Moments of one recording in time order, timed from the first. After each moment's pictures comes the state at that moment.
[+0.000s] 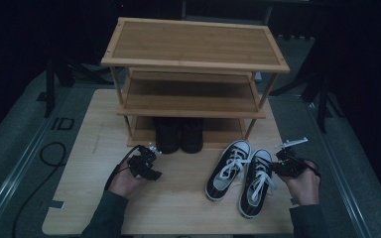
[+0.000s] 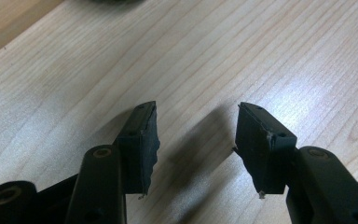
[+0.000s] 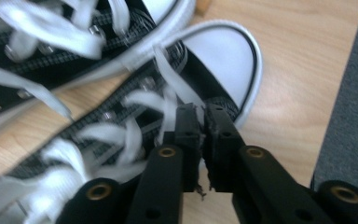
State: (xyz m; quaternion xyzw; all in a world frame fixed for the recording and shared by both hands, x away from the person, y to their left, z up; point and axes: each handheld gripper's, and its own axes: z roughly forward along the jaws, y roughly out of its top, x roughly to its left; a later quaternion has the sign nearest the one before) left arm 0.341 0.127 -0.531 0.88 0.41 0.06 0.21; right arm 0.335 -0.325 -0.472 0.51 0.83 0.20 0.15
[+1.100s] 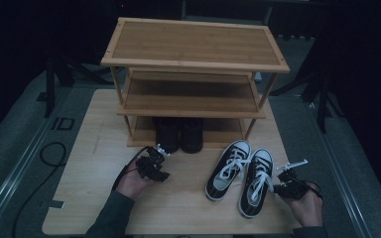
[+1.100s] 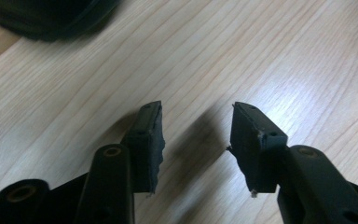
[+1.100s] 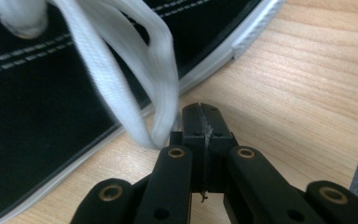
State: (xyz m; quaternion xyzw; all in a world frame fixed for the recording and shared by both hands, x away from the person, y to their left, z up) left arm 0.337 0.101 -0.528 0.90 0.37 0.06 0.23; right arm 0.296 -0.343 -0.521 0.53 0.83 0.16 0.10
